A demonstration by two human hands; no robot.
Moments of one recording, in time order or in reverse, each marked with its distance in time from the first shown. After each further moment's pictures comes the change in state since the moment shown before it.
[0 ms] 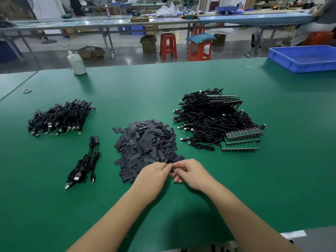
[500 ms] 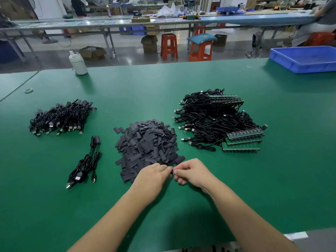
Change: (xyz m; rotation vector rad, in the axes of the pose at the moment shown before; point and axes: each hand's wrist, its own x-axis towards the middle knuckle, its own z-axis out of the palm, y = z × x) left_hand -0.007 -0.007 0.005 0.030 0.123 0.089; right_hand 0.007 0.011 0.001 0.285 -0.012 0.091
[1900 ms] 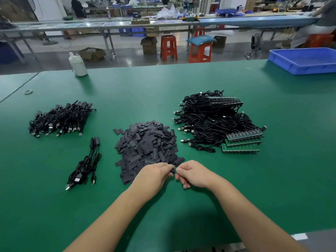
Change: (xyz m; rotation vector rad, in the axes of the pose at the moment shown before) left_hand 0.011 -0.002 -0.004 -0.254 0.061 -0.072; right_hand -0.004 -0.013 -0.011 -0.307 -0.143 -0.029
